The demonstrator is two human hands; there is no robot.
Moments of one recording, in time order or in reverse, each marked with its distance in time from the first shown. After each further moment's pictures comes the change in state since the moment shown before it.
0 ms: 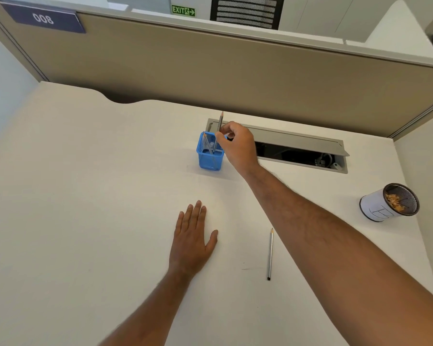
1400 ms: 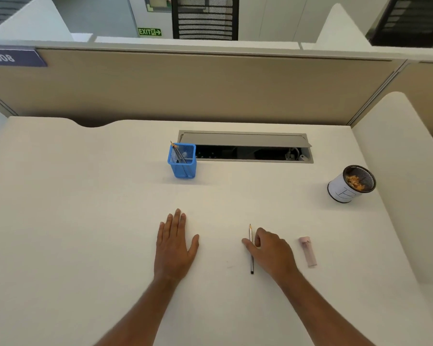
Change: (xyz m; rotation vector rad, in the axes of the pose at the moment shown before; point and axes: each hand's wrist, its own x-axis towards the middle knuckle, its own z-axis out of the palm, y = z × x) left_hand 0.001 -0.004 0.006 0.012 -0.015 -0.003; right_hand -0.237 0.149 -0.101 -0.605 -0.251 0.343
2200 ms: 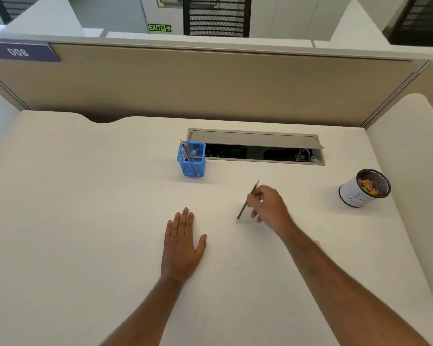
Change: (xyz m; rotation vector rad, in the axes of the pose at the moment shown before) left_hand 0.000 0.001 0.000 0.000 0.003 0.011; right_hand 0.080 -0.057 -0.057 0.664 -0.027 0.002
